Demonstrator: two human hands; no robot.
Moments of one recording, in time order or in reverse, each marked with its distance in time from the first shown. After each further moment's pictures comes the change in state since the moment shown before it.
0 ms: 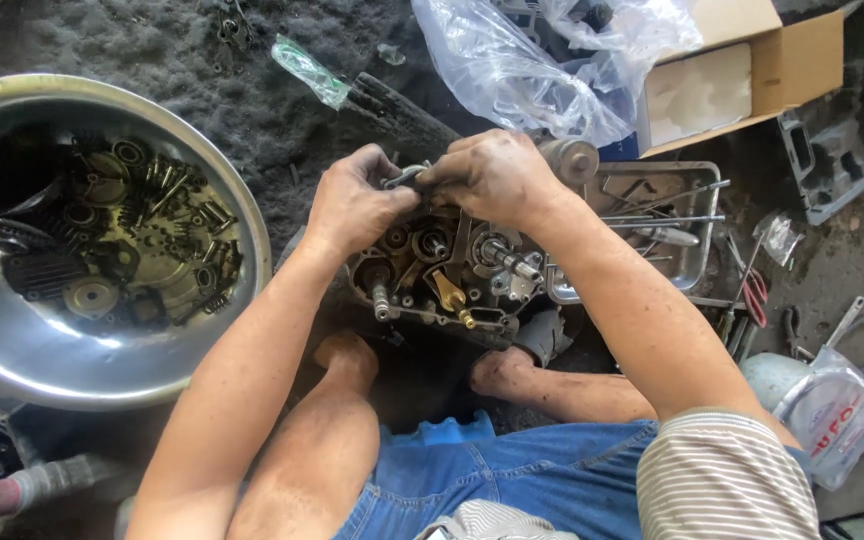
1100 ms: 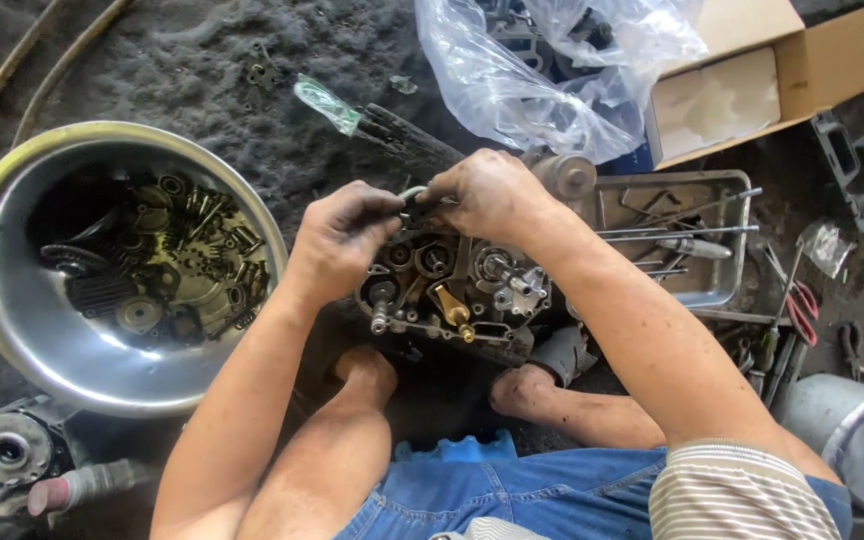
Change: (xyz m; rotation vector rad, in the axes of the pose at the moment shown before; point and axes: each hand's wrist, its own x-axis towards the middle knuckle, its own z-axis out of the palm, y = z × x) left_hand -0.040 0.015 -0.029 -0.351 0.013 0.707; right_hand 0.007 0.007 0.008 0.015 -0.052 0.227
